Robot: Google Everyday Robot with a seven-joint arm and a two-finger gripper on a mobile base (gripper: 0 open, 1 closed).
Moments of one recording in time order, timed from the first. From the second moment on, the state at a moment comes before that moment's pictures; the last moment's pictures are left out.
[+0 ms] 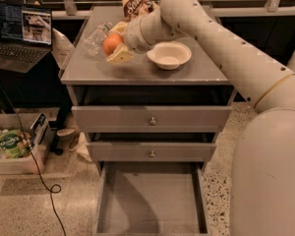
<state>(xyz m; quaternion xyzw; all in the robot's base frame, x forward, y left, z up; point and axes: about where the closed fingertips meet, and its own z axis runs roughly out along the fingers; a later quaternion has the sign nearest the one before) 0.745 0.086 0.883 -0.66 0.57 0.14 0.46</state>
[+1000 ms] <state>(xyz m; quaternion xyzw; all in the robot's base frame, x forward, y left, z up) 0.781 0.051 0.863 -0.62 0.64 0.10 0.44</state>
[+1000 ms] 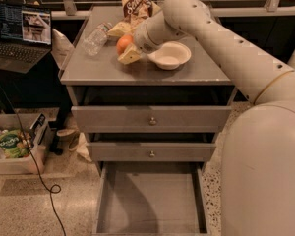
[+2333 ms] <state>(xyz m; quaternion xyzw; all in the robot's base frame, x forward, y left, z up) 0.789 0.049 0.855 -0.61 0.66 0.10 0.43</state>
